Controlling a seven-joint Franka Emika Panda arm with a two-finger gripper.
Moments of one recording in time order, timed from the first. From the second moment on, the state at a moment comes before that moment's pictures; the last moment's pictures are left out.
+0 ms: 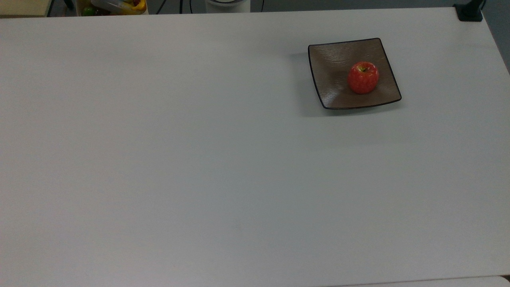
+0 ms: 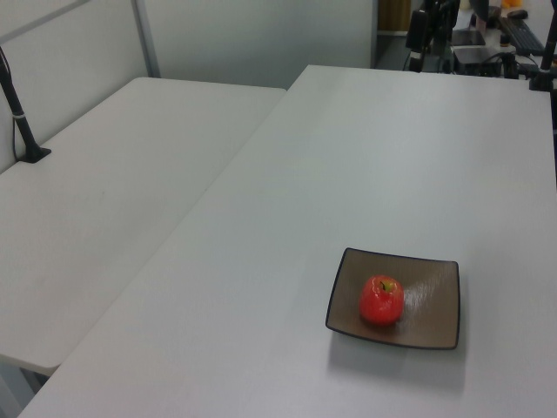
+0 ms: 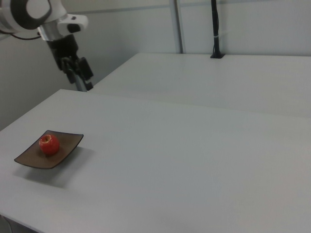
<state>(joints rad) 0.26 -0.10 -0.01 -1.64 -0.03 1.64 0.40</state>
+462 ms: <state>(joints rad) 0.13 -0.04 -0.02 -1.65 -0.01 1.76 0.04</state>
